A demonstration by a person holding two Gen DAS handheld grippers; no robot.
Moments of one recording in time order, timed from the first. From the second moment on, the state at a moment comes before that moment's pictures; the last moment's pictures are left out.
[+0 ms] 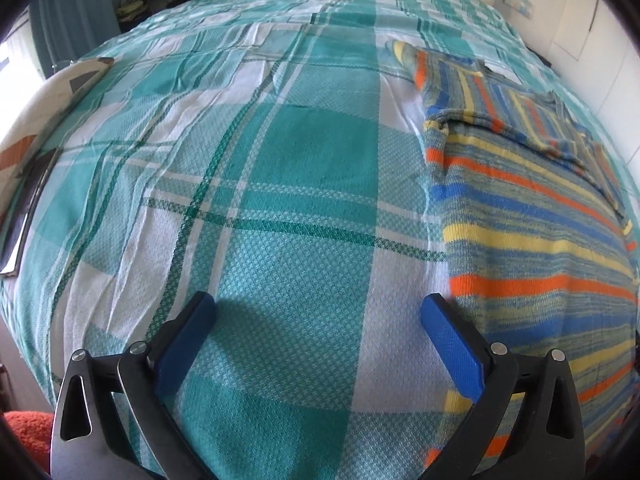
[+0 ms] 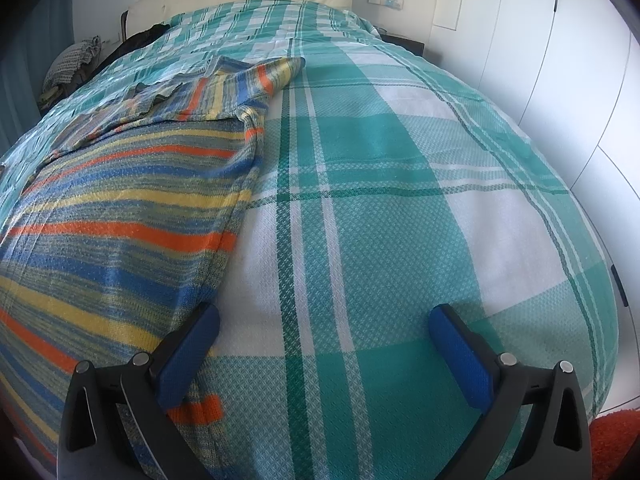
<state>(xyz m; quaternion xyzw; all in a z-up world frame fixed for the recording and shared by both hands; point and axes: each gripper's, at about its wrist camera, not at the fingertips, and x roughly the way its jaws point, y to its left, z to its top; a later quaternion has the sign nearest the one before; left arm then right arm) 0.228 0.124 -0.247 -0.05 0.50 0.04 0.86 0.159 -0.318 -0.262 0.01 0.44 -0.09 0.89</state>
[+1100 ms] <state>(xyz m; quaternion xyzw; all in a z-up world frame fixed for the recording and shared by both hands) 0.229 0.116 -0.251 -0.03 0.51 0.06 0.86 0.159 -0.317 -0.261 0.00 0.44 -0.09 0.90</state>
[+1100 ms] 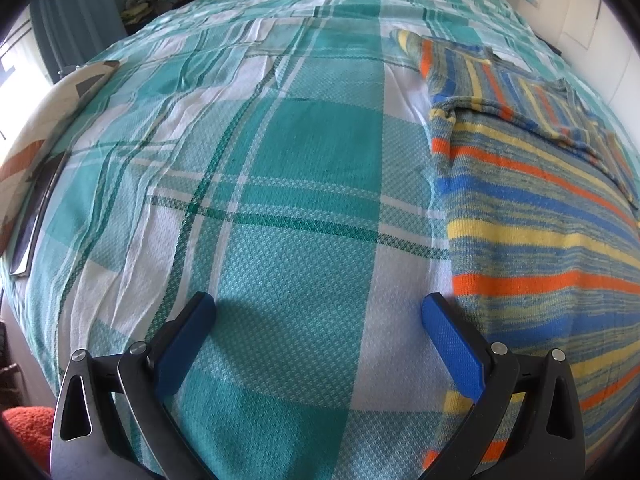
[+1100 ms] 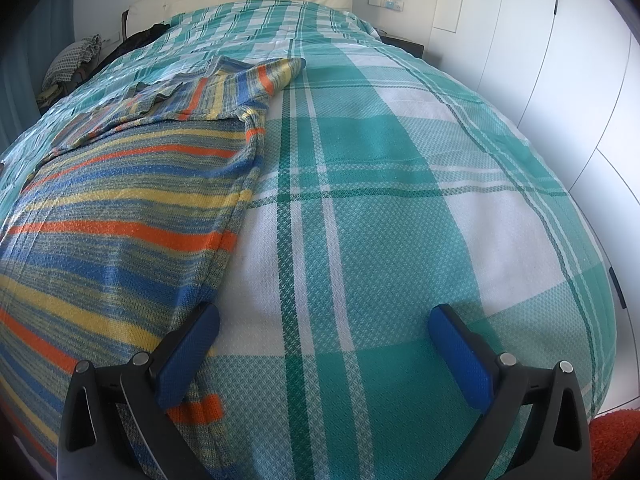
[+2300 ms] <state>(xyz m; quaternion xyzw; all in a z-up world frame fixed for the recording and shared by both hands) 0.227 0.112 -0.252 -0.02 0.51 0.07 0.86 0.159 -0.315 -0.261 0.00 0.44 -0.09 0.90</state>
